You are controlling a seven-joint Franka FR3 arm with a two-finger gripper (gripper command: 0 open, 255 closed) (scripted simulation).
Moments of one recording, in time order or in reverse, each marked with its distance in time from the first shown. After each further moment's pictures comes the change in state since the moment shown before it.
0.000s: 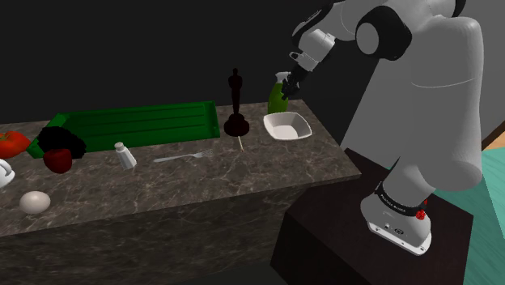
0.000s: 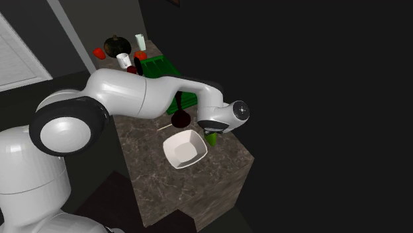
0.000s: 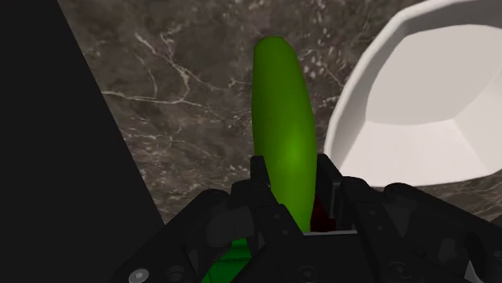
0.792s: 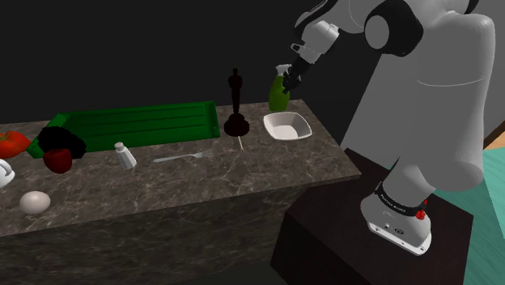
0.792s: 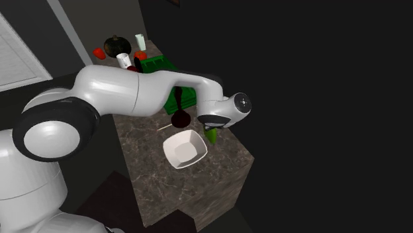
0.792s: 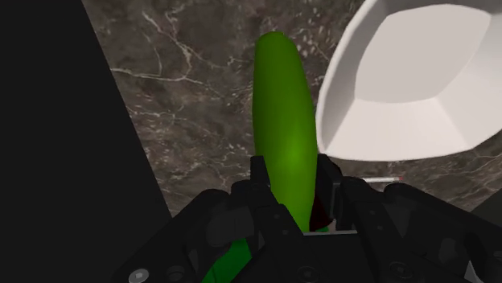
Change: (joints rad) arm 0.026 -0.058 -0.035 0.013 -0.061 -0.033 0.056
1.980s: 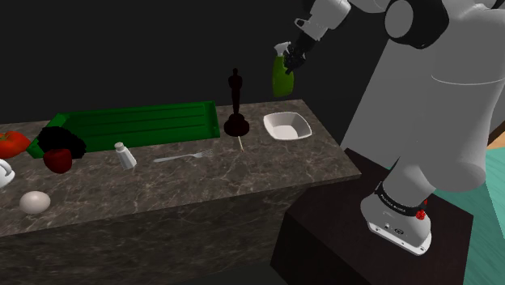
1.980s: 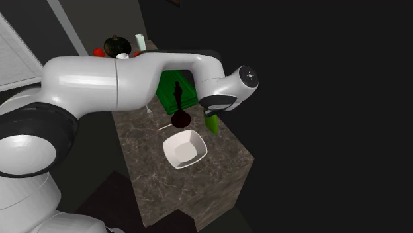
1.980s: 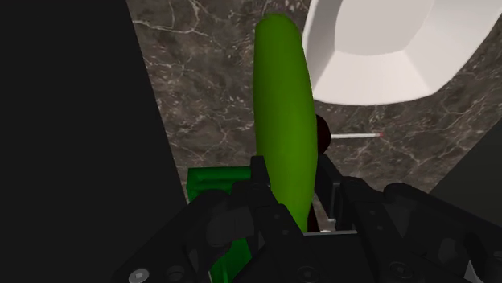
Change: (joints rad) arm 0.043 -0.117 -0.066 0.102 -0.138 -0.121 0.153
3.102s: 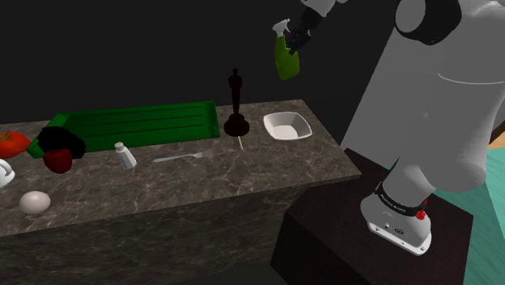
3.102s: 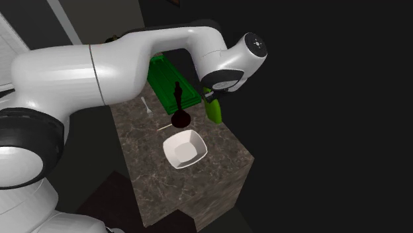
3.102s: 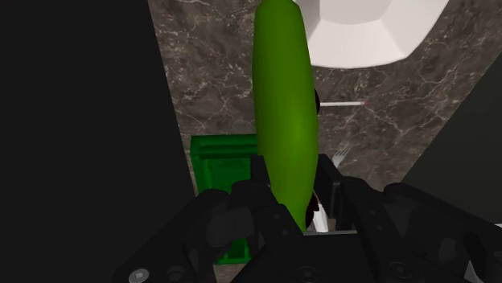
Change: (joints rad) arm 0.000 -0.055 -0.030 0.158 -0.074 -0.151 0.121
